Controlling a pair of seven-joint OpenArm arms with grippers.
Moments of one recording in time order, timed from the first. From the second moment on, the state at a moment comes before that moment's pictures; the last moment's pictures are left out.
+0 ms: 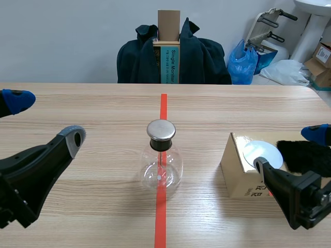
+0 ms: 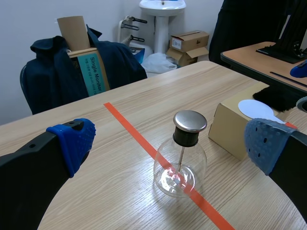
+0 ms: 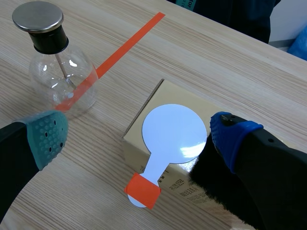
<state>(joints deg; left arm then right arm) 48.0 -32.3 -8.6 120.6 -21.4 -26.4 -19.1 -46.0 30.8 13.0 115.0 16.9 23.9 4.5</state>
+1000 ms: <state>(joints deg) 48.0 -32.3 -8.6 120.6 -18.3 -26.4 -18.7 -51.9 28.2 13.0 116.8 -65.6 -0.1 16.3</state>
